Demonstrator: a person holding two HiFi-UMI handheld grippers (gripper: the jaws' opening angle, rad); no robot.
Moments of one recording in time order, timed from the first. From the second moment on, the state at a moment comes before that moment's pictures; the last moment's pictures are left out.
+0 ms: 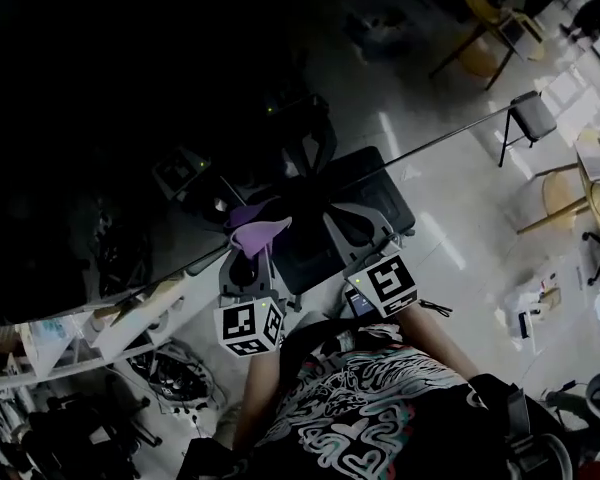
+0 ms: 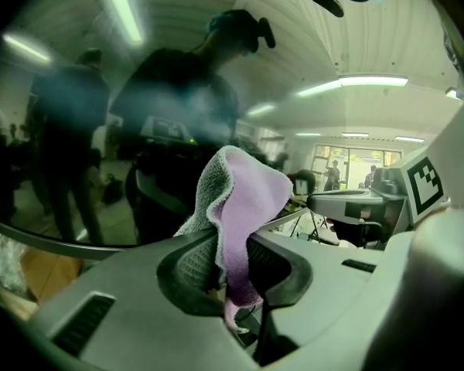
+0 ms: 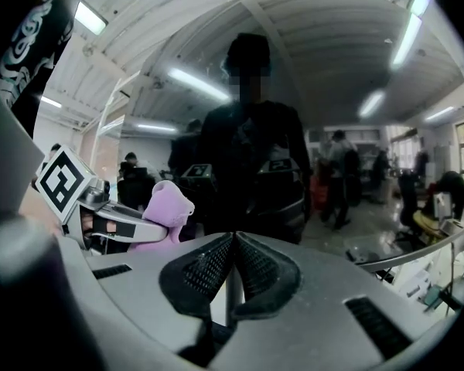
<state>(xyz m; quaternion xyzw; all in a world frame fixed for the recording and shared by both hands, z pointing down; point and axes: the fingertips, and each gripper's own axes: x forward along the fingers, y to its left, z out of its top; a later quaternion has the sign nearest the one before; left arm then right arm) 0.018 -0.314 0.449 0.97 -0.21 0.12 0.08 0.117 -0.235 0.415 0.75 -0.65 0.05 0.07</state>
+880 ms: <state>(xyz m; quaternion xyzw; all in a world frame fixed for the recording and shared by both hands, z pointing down) 0.037 -0.303 0.456 0.98 -0.13 0.12 0.09 0.128 -0.180 0.402 0.84 -0.53 0.06 0.08</state>
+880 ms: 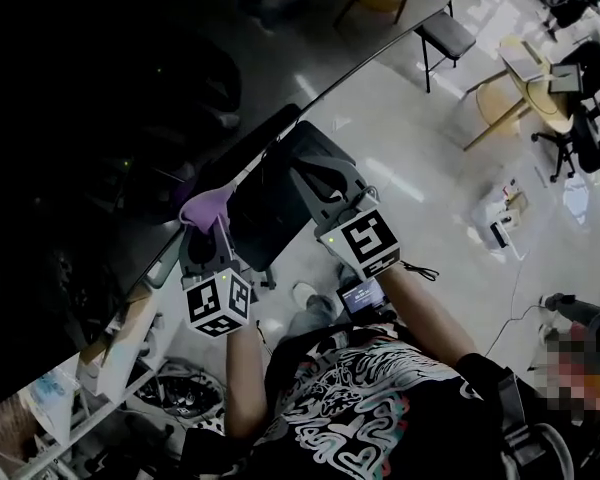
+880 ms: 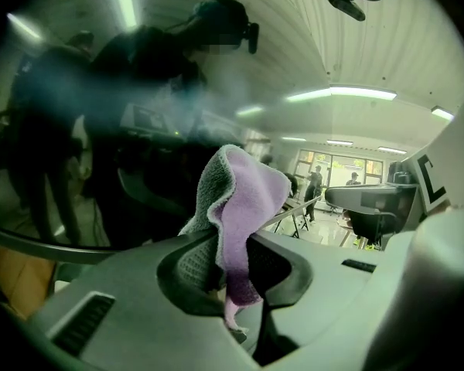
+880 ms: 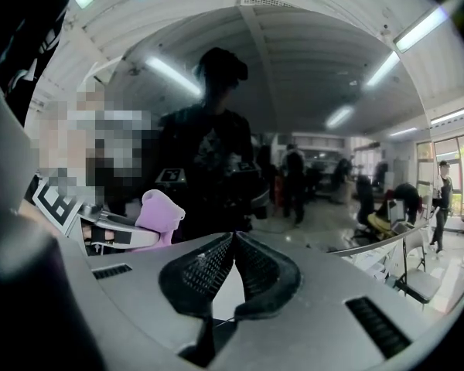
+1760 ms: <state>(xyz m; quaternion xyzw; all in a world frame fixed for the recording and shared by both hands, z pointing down) 0.119 -0.244 0.448 0.97 -0.16 0.12 0.10 0.226 -0.132 0.399 0.81 -0.58 0.06 0.05</state>
